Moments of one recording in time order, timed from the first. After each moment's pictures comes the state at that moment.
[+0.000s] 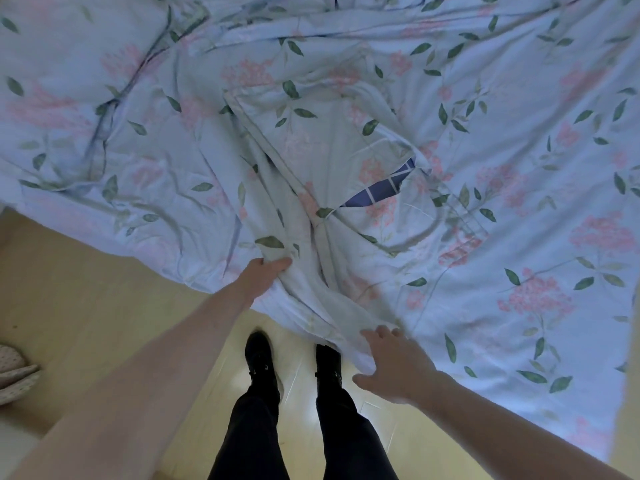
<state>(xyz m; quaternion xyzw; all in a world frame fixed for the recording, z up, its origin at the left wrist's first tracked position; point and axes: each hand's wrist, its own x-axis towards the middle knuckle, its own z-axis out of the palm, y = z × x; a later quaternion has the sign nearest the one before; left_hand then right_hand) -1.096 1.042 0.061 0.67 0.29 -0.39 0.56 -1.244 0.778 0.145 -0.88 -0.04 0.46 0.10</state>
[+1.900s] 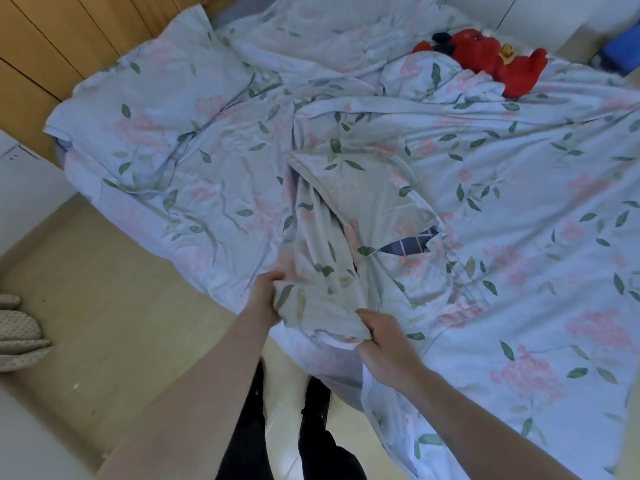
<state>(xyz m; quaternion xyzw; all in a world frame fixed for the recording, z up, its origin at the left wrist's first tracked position) -1.113 1.036 0.159 0.42 0.48 -0.22 0.74 -1.173 0.800 0.230 -0.85 -0.06 0.27 0.45</state>
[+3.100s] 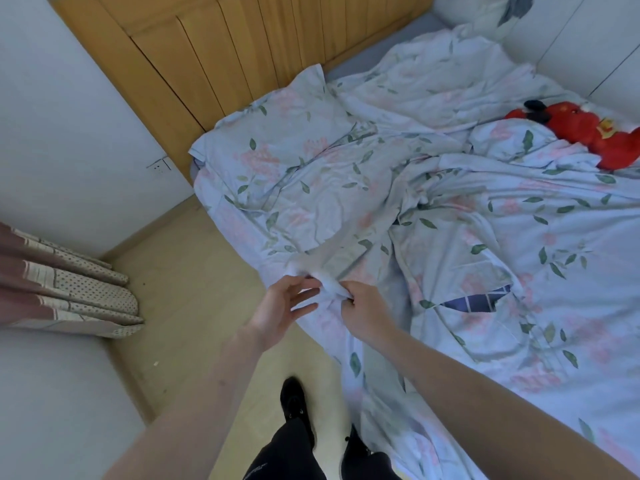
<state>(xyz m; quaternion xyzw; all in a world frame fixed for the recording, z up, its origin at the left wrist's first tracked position) -1.173 1.218 0.276 0.45 0.33 -0.14 0.82 -1.119 1.034 0.279 -0.88 -0.13 0.23 0.40</state>
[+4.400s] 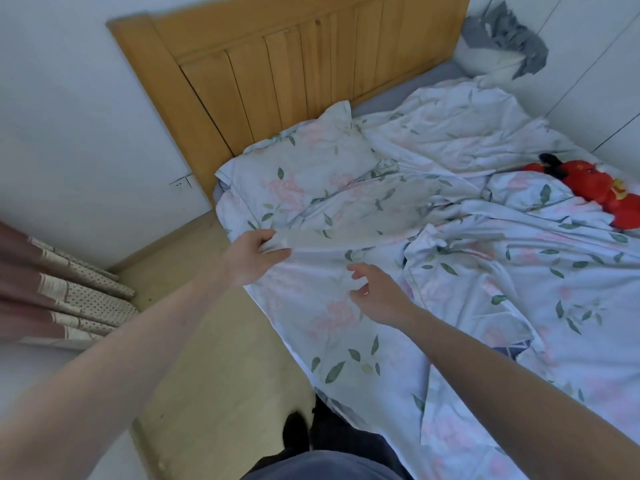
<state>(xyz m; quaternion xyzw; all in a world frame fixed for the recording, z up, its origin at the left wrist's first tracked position) -1.086 1.417 0.358 0.85 0.14 -0.08 0.50 -1.014 1.127 0.299 -0.89 -0.19 0.28 0.30</state>
